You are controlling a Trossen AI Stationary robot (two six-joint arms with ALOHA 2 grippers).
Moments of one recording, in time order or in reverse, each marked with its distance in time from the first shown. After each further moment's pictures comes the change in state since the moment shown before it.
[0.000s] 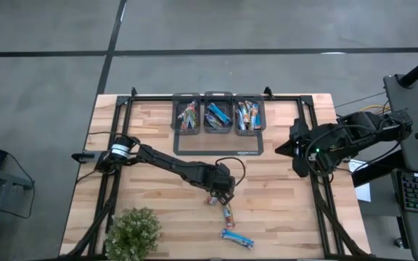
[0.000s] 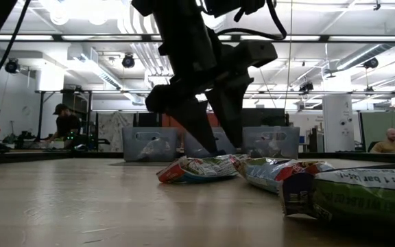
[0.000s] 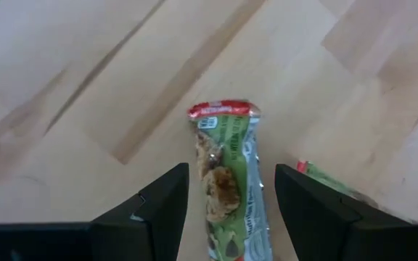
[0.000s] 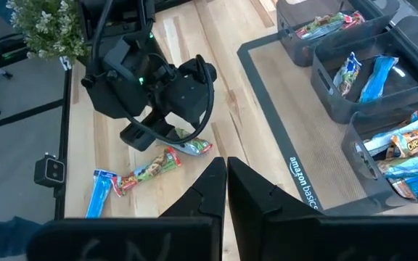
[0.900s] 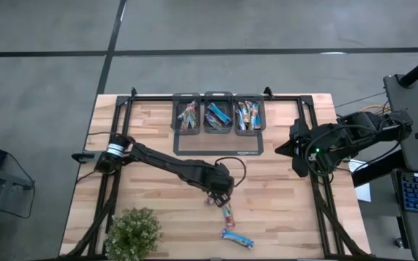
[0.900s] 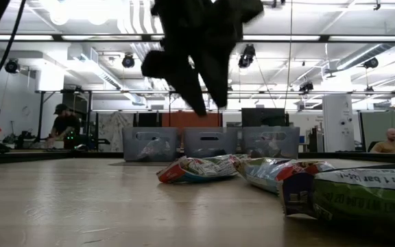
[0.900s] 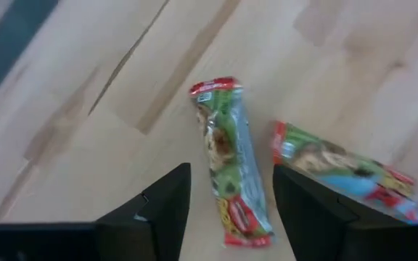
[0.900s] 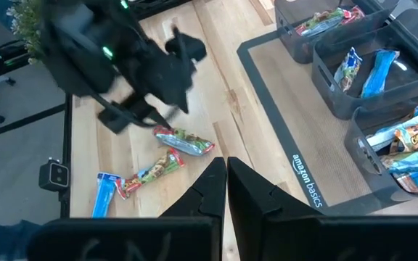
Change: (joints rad) left arm -0.025 -0.046 0.117 -0.215 0.009 0.071; right arm 0.001 0.000 0.000 0.000 0.000 0.033
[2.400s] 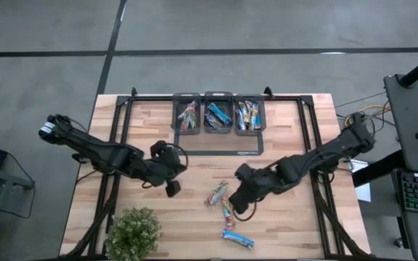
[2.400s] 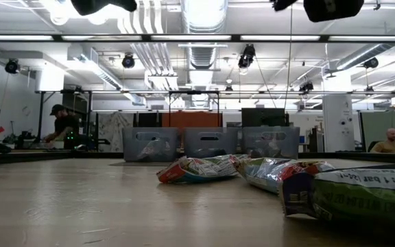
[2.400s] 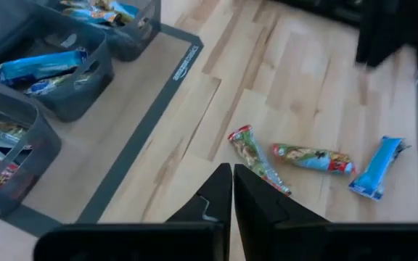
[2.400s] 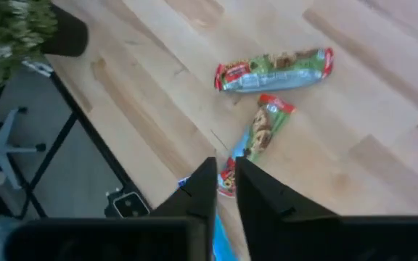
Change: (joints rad) left arm -0.154 -0.785 -0.550 0.181 -0.332 0.199; right arm 0.122 0.646 0.117 0.256 -0.128 0.698
